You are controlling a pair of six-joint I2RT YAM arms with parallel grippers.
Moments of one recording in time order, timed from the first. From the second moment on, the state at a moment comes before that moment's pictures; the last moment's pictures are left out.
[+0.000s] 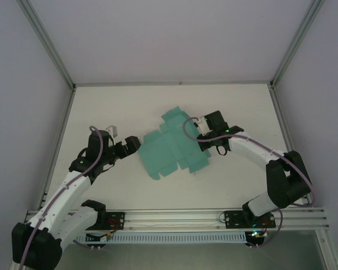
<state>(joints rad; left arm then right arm) -0.28 0.90 0.63 -0.38 0.25 -0.70 0.52 1.52 0.97 -0.44 -0.02 -0.13</state>
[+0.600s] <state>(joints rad) -0.37 1.38 1.08 -0.23 0.42 -0.78 0.84 1.60 0.92 -0.05 0.47 -0.66</state>
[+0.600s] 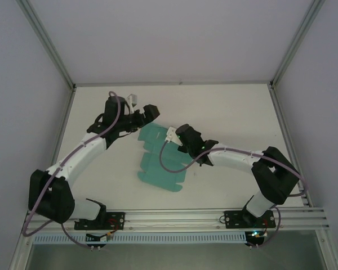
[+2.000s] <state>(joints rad) -0.47 1.55 0.99 -0.04 0.51 -0.87 0.84 1.49 0.80 0.02 0.36 -0.53</state>
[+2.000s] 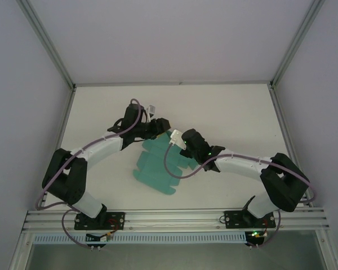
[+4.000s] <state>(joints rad) -0.53 1.38 0.75 -0.30 -0.14 -0.53 0.85 1.45 0.86 -0.09 0.30 -0.54</state>
